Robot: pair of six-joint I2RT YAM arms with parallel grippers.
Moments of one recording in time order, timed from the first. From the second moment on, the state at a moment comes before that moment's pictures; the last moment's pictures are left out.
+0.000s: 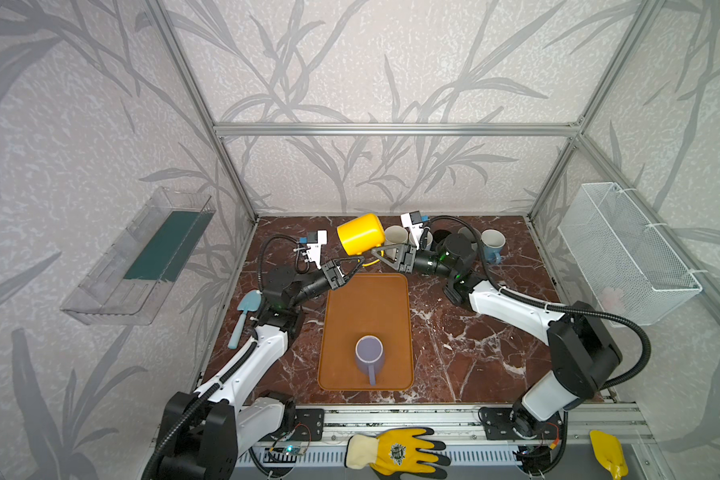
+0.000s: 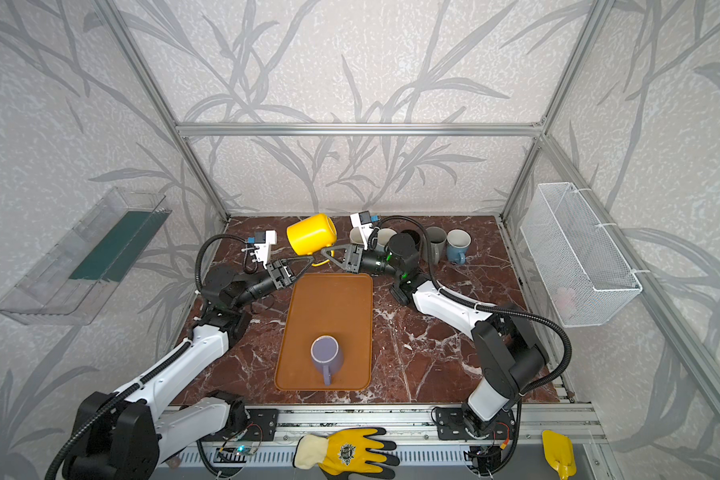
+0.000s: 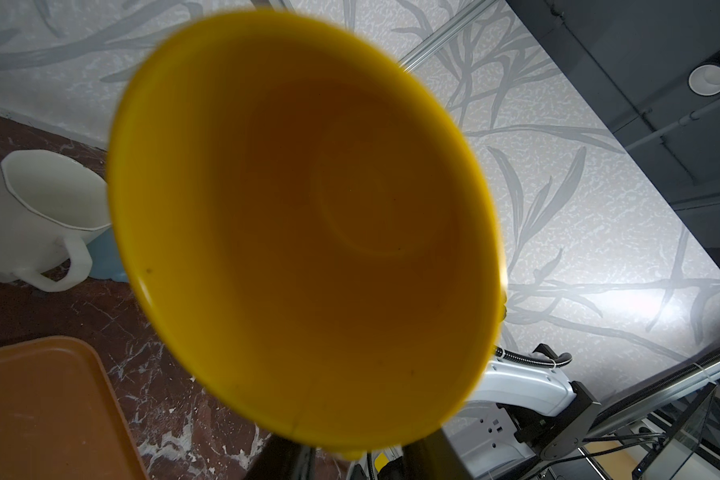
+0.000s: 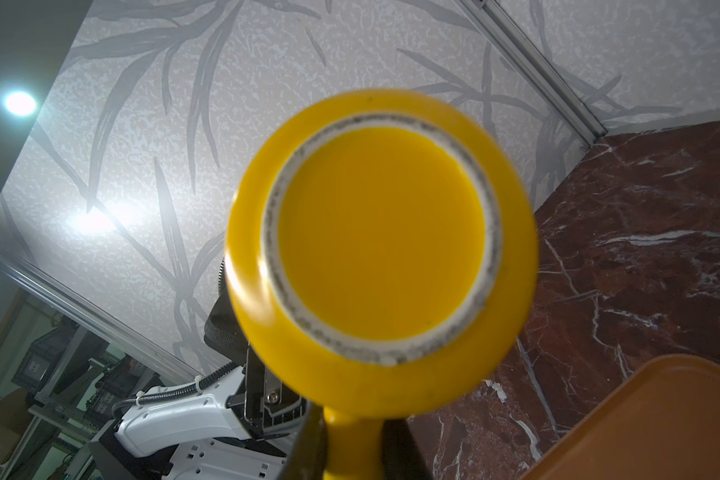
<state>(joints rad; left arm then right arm) -0.21 1.11 0.60 0.72 0.82 -1.11 0.64 1.63 1.06 0.77 -0.74 1.01</state>
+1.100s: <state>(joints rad) -0.19 1.18 0.60 0.84 0.84 -1.17 0.67 1.66 1.01 0.94 -0.65 1.08</state>
